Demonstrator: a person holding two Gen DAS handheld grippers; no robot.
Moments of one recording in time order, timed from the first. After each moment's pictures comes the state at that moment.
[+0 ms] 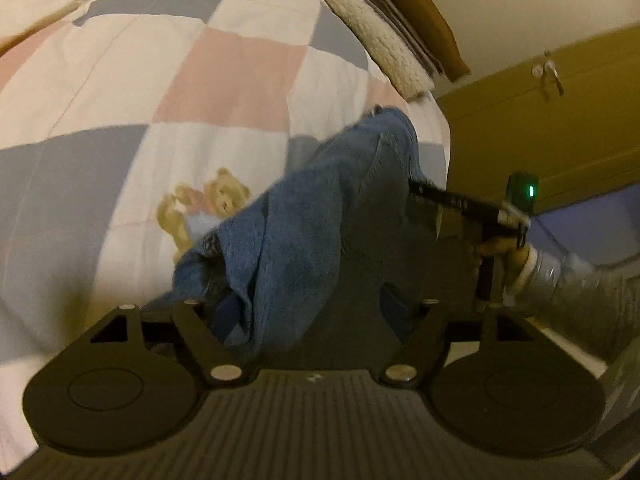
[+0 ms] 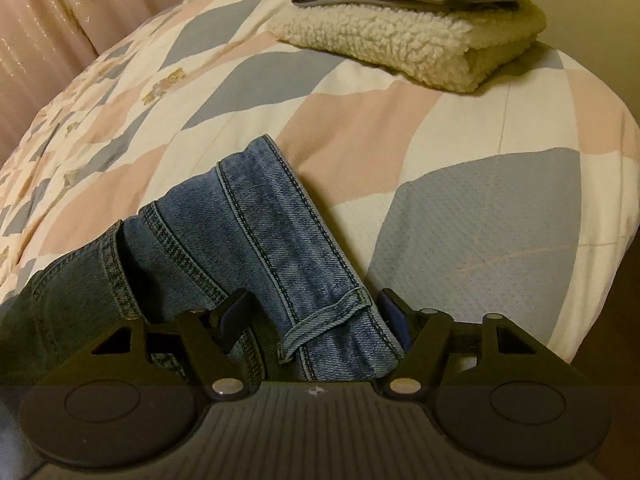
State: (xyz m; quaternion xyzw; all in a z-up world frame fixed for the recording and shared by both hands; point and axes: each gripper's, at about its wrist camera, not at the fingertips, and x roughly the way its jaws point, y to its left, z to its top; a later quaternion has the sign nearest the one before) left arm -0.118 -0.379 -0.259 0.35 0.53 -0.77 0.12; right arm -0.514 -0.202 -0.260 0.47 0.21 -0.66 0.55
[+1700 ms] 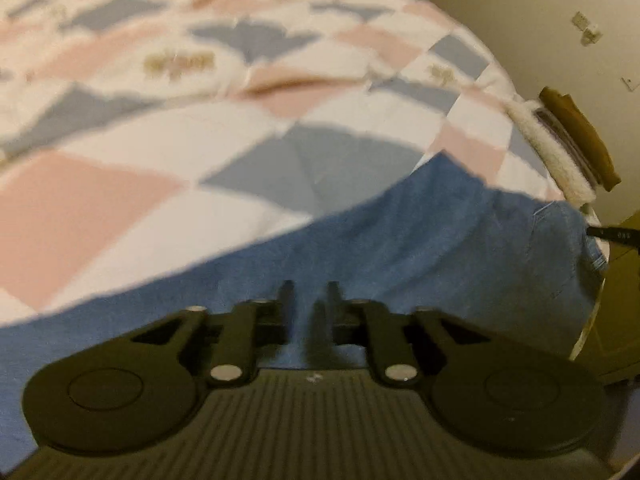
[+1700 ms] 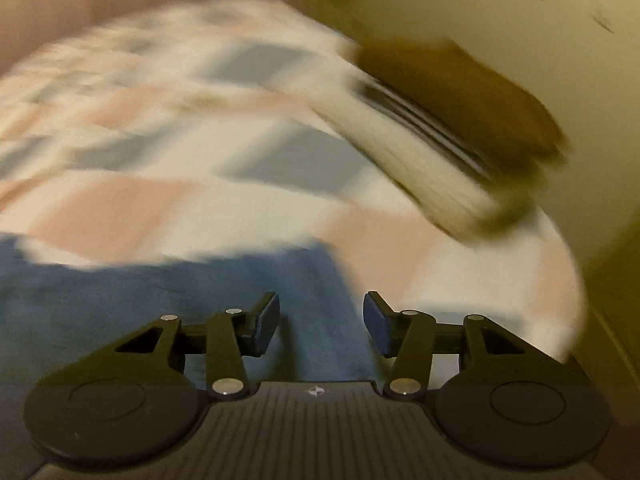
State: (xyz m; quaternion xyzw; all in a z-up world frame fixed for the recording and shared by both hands) left arm 0.012 -0.242 -0.218 0.27 0.42 -0.72 0.49; right arm -0.438 -0.238 -0.186 0.30 0.33 -0.67 0.60
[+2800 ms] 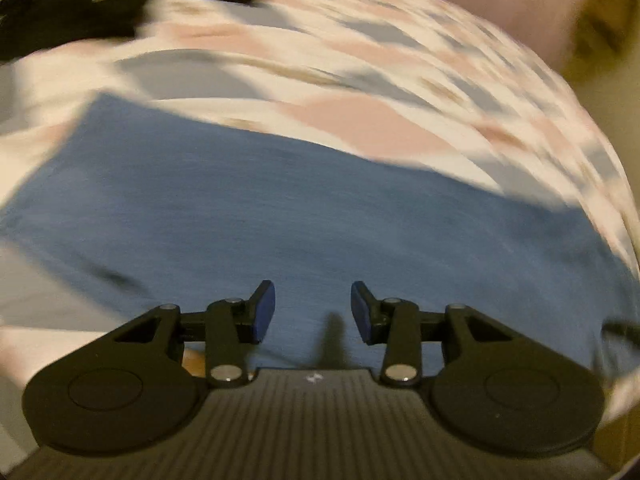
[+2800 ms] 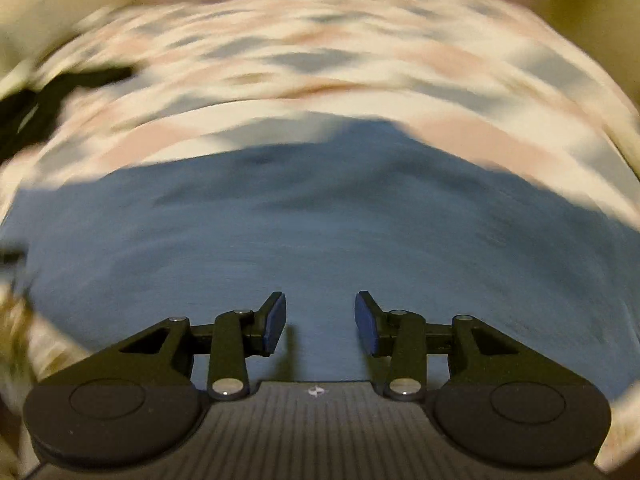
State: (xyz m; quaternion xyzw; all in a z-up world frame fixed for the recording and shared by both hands) left arm 0.178 -0.028 -0.198 0.15 0.47 -0.49 0.72; right arm -0.196 -0.144 -0.192 0.26 0.39 -0.42 0.78
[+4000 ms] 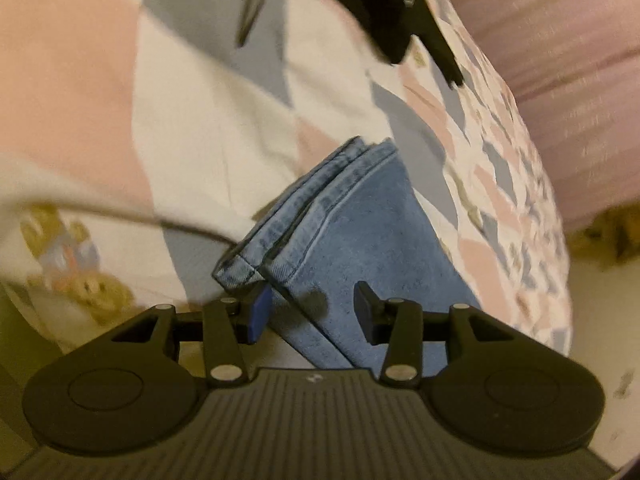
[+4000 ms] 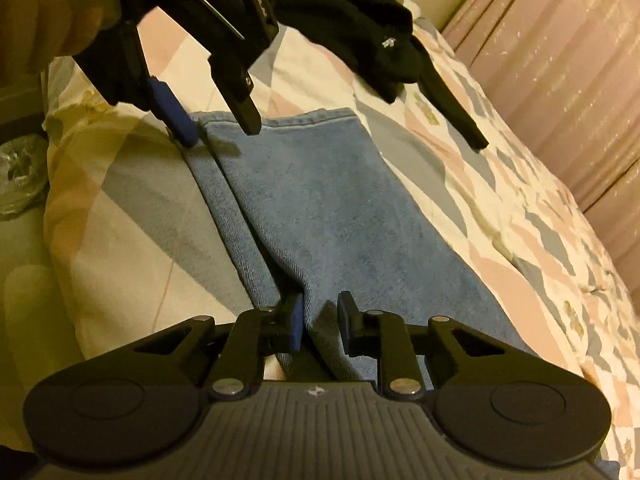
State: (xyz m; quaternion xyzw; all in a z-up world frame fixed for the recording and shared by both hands) left arm 0.407 0.048 -0.243 -0.07 0.62 -0.40 0.67; right arm 0.193 0.012 -0.261 -0.10 0.45 -0.25 0.85
